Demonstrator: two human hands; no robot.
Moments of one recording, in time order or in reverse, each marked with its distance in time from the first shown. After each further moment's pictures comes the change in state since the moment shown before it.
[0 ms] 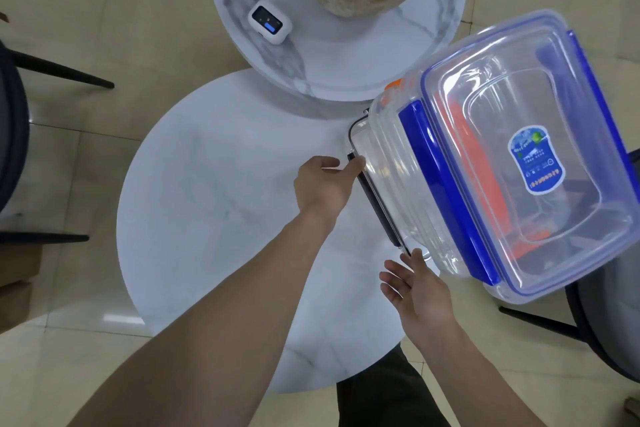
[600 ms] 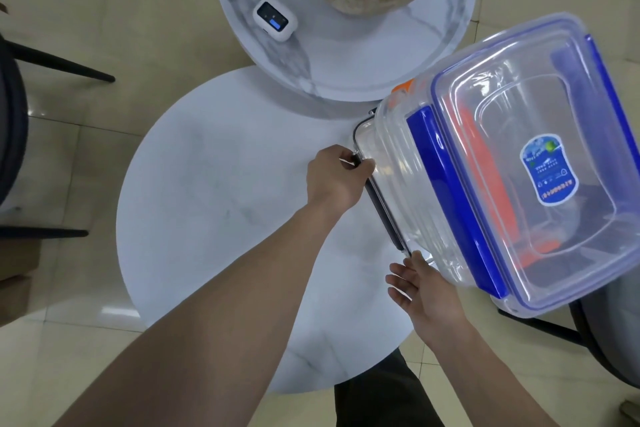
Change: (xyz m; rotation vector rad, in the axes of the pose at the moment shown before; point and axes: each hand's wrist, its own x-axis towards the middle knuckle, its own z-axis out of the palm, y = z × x) left_hand 0.011 0.012 0.007 0.233 -0.075 0.169; right_hand -0.001 -0.015 0.000 -0.128 -0.025 0.015
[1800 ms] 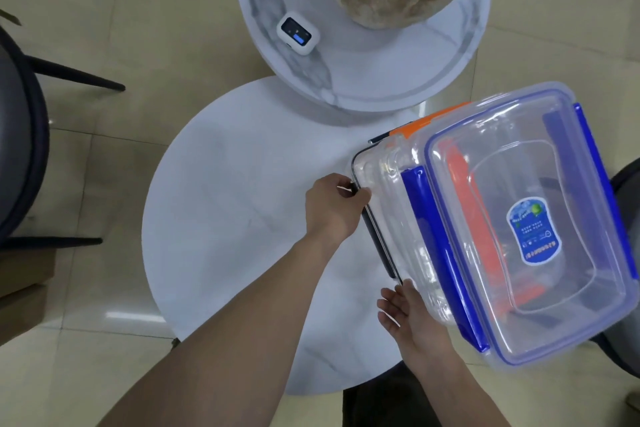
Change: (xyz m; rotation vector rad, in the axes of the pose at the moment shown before) left_hand -0.015 -0.028 -0.034 0.012 -0.027 -0.039; right_hand -0.029 0.046 0.029 0.167 -0.038 0.065
